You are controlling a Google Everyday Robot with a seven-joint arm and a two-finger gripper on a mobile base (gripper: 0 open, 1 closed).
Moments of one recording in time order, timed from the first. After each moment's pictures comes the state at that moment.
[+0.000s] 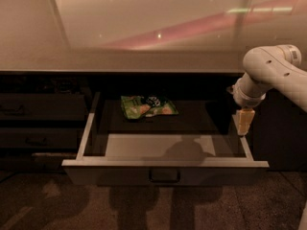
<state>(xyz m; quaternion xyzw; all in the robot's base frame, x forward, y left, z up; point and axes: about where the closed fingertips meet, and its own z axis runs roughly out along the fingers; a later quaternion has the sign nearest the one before) 0.646 -0.318 0.678 -0.70 0.70 -0.09 0.10</state>
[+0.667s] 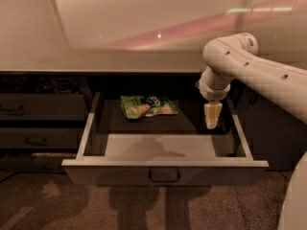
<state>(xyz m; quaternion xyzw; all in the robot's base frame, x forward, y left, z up) 0.655 -0.206 0.698 -0.74 0.66 -0.08 0.10</state>
